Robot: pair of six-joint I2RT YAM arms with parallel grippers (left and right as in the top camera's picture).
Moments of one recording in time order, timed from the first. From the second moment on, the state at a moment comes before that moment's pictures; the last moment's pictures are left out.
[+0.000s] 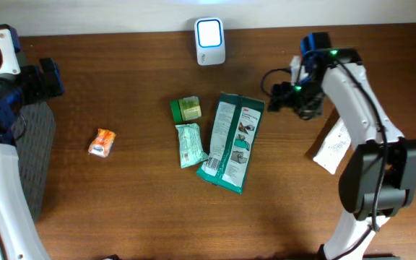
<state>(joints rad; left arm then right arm) 0.34 1.46 1.76 -0.98 0.15 0.08 0.09 1.99 1.71 -1.15 -0.25 0.17</state>
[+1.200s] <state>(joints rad) -0.12 1.81 1.60 -1.01 0.01 -0.26 0.31 1.99 1.48 -0.72 -0.34 0.34</state>
